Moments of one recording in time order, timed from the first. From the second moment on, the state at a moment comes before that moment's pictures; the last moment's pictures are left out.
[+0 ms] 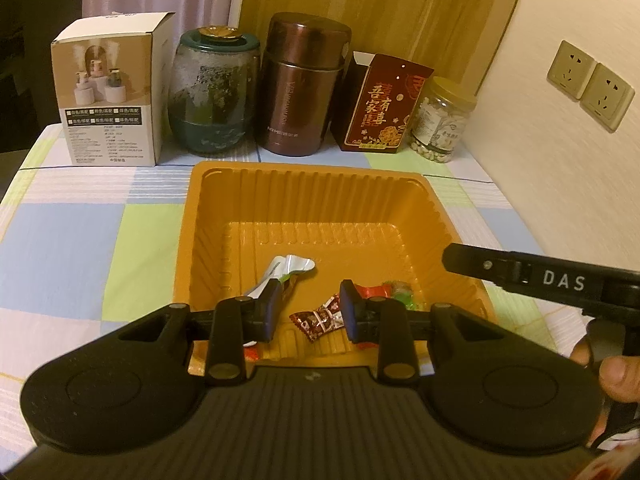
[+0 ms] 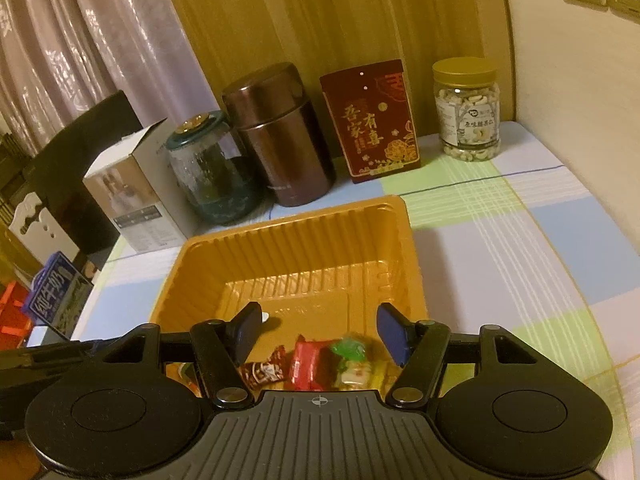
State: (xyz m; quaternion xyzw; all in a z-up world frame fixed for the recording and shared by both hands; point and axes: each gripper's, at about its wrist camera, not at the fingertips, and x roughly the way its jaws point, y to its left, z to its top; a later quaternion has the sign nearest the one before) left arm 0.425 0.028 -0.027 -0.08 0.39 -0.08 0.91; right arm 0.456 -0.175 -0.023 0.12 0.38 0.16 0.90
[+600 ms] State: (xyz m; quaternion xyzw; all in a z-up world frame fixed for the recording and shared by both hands) left arm 0.334 0.033 0.000 -0.10 0.39 -0.06 0.91; right arm 0.372 -0.186 0.008 0.10 0.39 0.13 0.91
